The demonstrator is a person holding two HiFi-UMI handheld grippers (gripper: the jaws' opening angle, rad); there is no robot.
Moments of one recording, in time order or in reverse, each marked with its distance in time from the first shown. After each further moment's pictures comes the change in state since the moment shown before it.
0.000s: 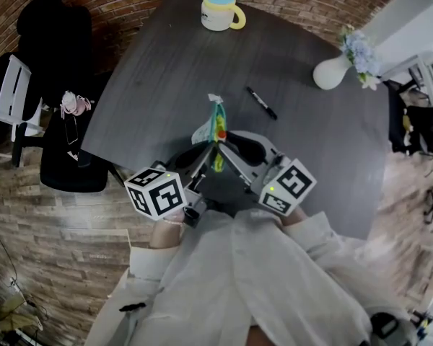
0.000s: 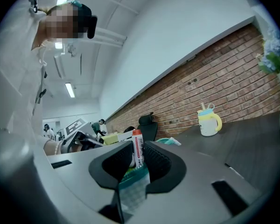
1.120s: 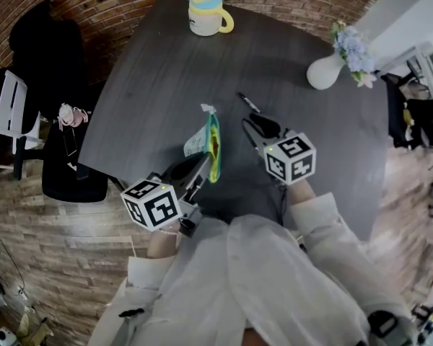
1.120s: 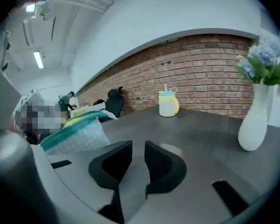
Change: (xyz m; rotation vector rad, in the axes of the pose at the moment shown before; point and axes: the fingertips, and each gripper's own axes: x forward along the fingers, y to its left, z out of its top) left arm 0.012 -0.003 -0.008 0.000 0.047 -0.002; right arm -0.033 -0.151 -0.057 -0.003 0.357 -0.371
